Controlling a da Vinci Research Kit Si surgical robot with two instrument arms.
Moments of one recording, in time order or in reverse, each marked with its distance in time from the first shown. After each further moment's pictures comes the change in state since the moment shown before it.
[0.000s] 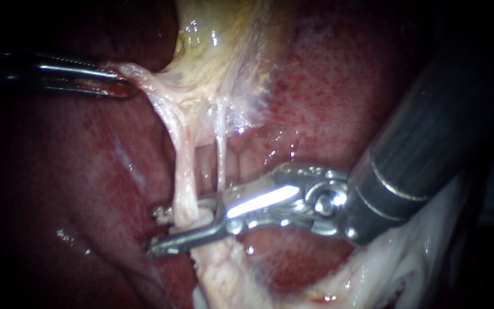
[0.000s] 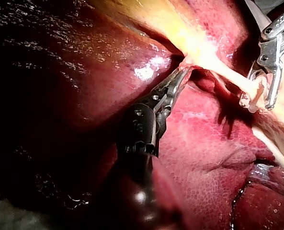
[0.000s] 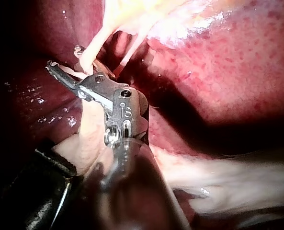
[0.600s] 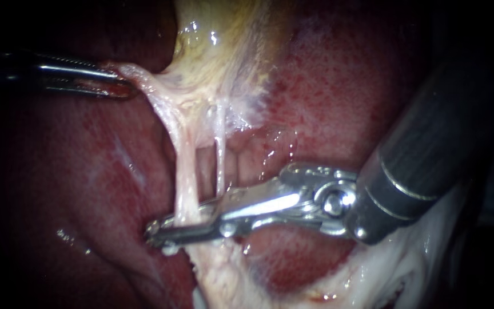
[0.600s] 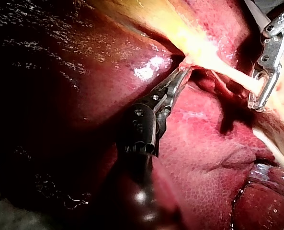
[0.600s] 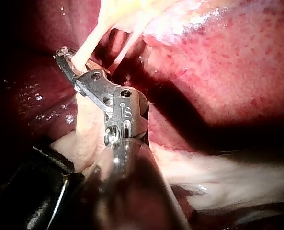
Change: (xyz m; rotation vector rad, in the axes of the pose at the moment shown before) right arm 0.000 0.000 -0.001 0.005 -0.004 0.010; left arm 0.000 0.000 0.000 0.000 0.000 0.000
